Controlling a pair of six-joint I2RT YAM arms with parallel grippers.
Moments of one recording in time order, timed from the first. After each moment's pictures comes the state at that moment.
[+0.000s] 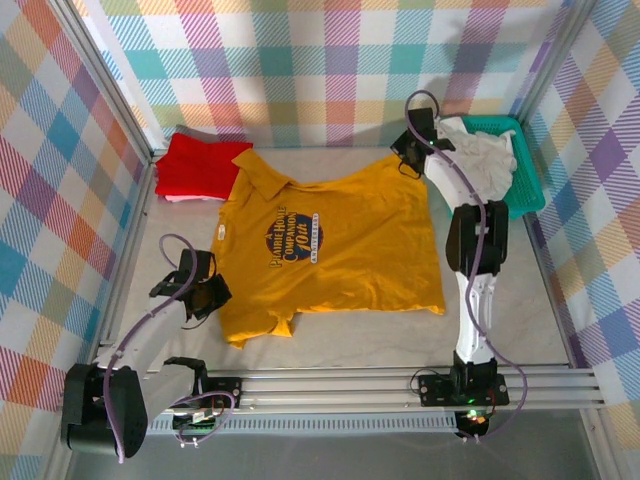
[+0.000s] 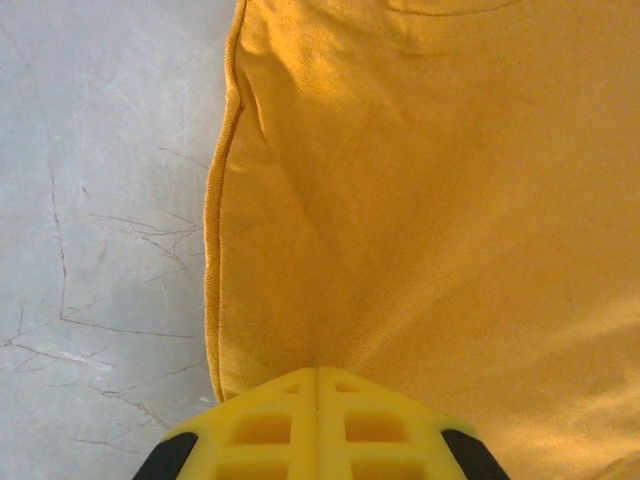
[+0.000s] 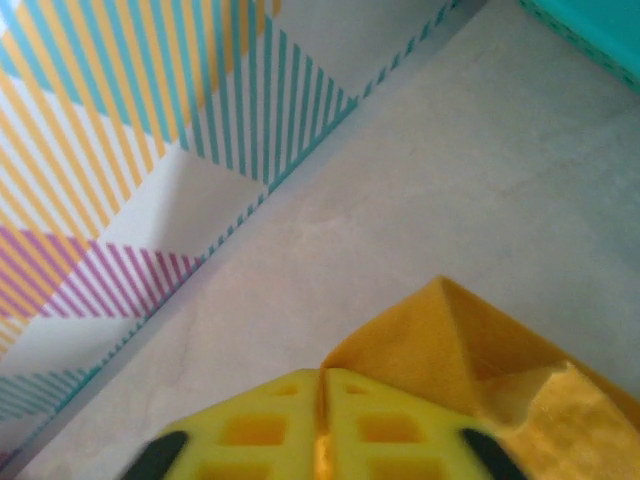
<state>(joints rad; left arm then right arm) -0.10 1.03 0.49 -0.58 0.01 -0.66 0.18 2.30 2.10 -0.53 0.12 0.88</state>
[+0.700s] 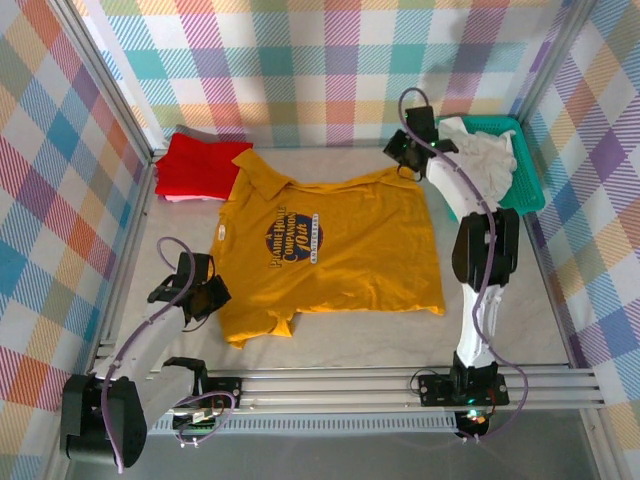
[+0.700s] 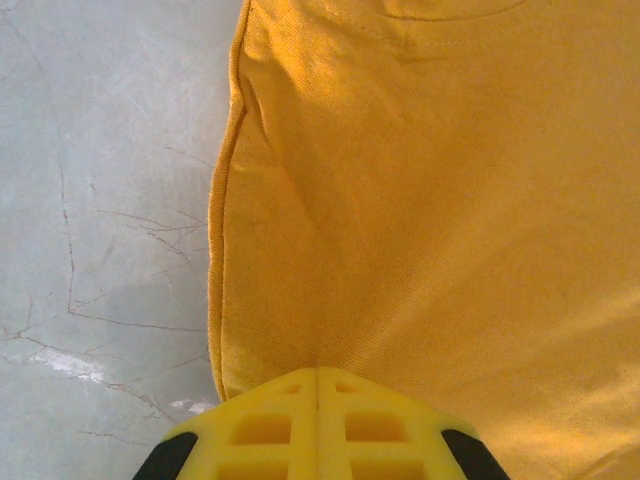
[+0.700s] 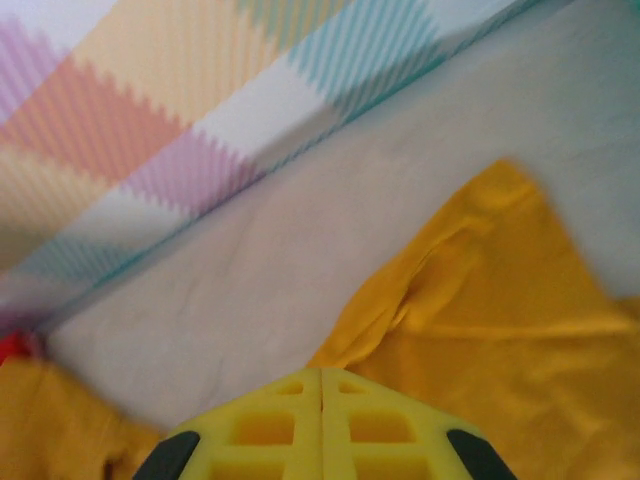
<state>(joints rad) -0.10 0.98 0.47 -0.58 0.01 -0.66 0.25 2.07 1.85 -0.49 -0.02 0.70</state>
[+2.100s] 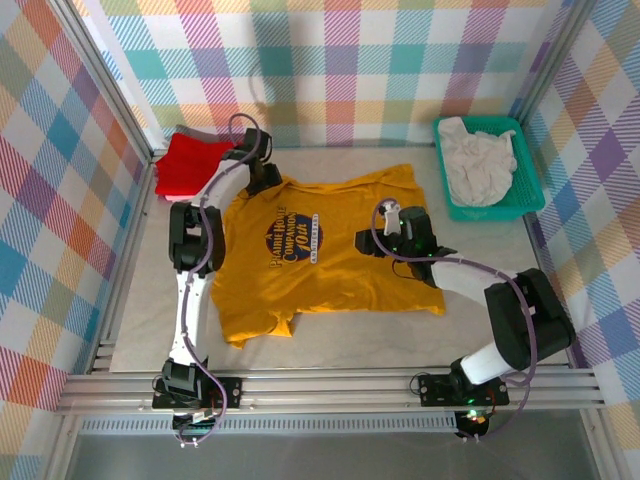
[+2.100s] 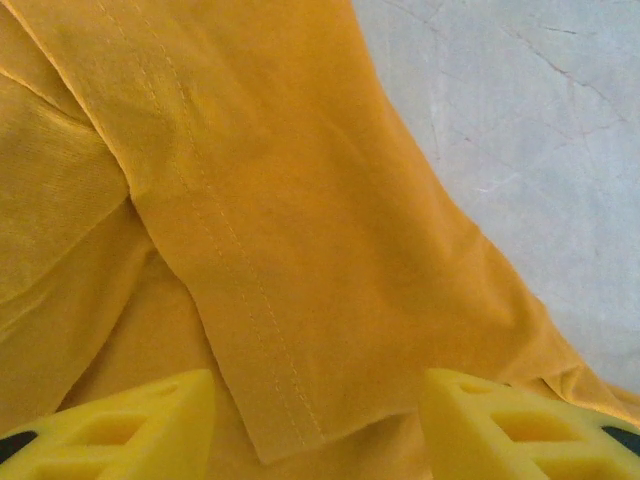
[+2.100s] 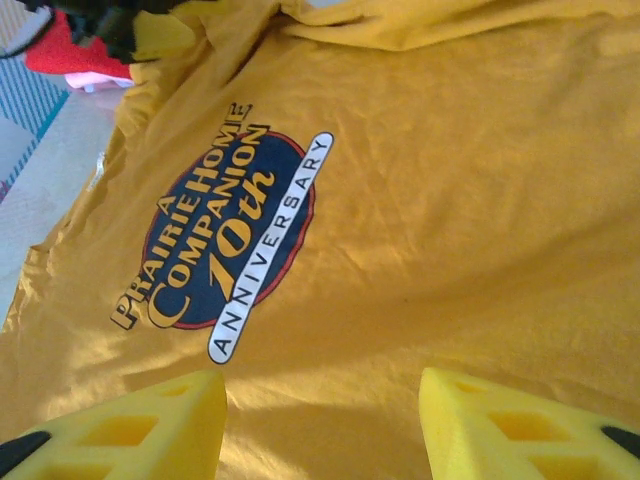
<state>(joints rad) -0.22 2.42 2.13 -0.75 -0.06 -0.56 0.42 1.50 0.69 0.25 -0.33 0.37</state>
